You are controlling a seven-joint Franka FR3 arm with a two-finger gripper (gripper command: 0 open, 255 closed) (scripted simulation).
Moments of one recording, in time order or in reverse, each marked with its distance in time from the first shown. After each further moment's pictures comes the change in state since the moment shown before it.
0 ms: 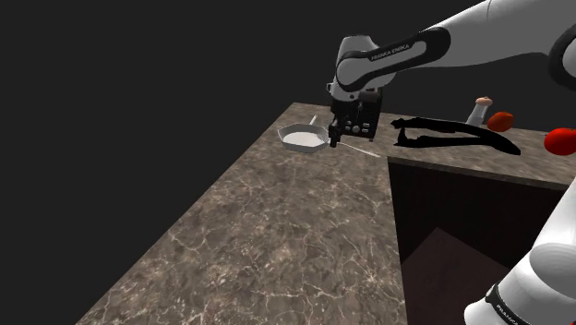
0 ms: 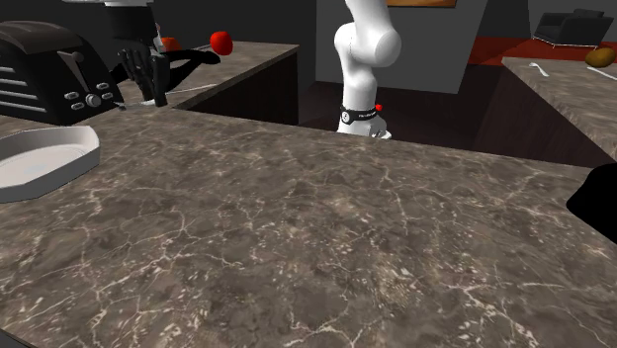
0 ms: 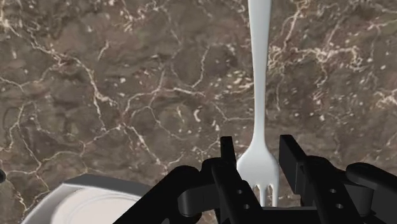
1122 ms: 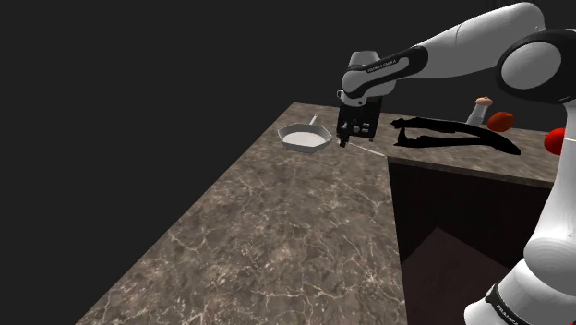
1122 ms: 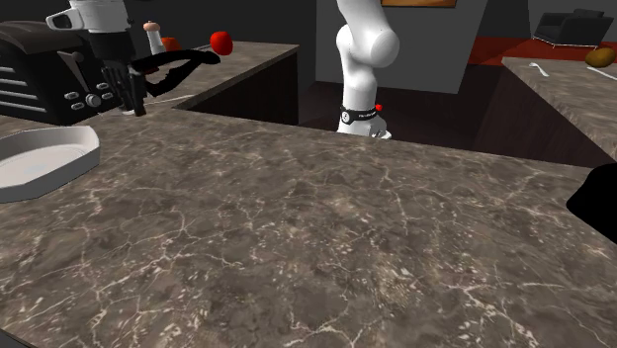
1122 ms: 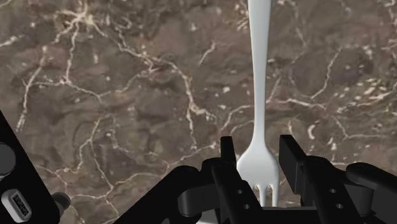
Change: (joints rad) arm -0.094 0.186 -0.065 0.141 -0.001 0.038 -0.162
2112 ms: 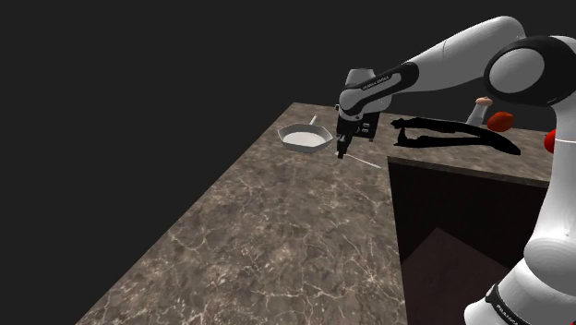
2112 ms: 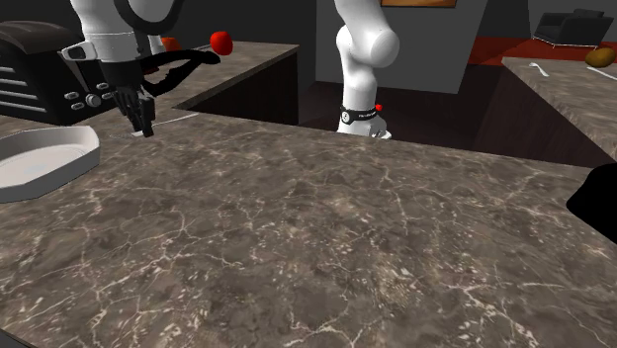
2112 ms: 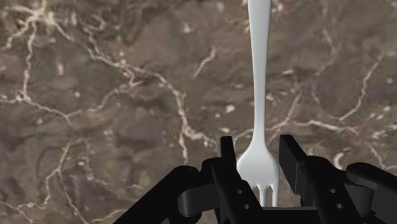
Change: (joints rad) arm 0.002 0.054 -0.002 -0.065 -0.004 0.119 0.000
